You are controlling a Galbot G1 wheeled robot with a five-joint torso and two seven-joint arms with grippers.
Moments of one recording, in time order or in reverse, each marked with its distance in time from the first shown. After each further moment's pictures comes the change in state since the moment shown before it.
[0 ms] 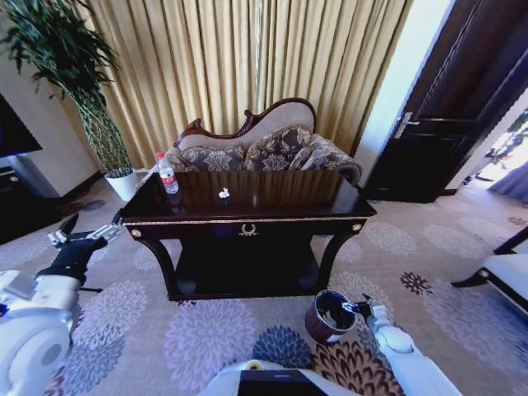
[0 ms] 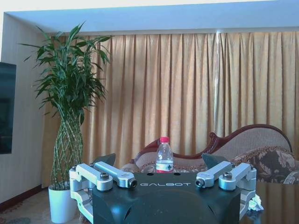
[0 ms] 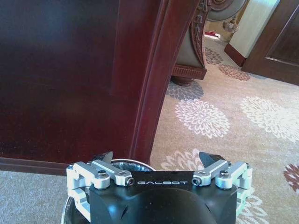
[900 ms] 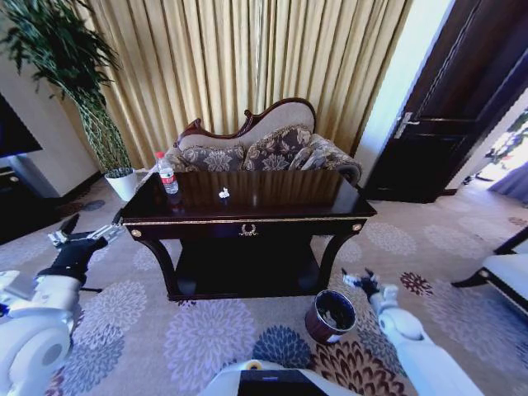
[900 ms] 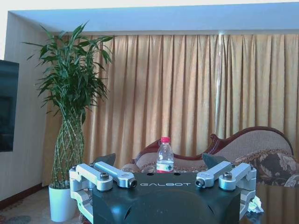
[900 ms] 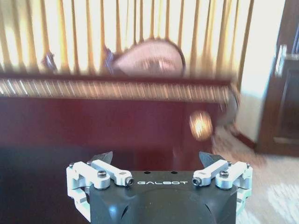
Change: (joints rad) left arm -0.010 -0.021 0.010 -0.002 0.008 0.001 -0.001; right arm -0.129 -0.071 0.150 0.595 0.269 -0.027 0.071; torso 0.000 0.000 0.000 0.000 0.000
